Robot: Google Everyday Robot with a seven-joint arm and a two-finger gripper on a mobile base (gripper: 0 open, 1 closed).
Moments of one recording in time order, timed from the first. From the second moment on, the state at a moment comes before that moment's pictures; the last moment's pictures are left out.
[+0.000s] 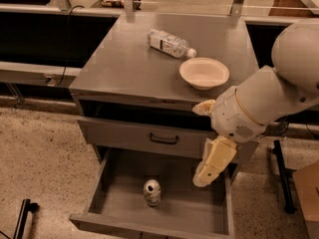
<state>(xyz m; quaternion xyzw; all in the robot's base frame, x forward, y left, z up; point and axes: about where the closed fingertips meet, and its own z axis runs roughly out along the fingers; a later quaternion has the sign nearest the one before) 0.415 -0.085 0.848 -0.63 0.72 0.17 0.23</state>
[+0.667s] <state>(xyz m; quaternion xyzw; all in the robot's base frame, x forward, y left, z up) 0.376 -0.055 0.733 -0.59 0.71 0.29 0.26</state>
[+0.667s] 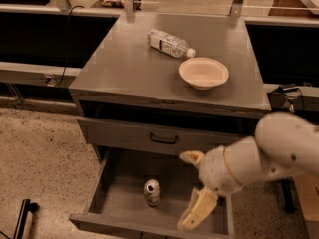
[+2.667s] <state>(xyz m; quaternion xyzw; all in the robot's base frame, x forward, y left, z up) 0.452 -0.112 0.547 -0.52 0.72 0.21 0.41</state>
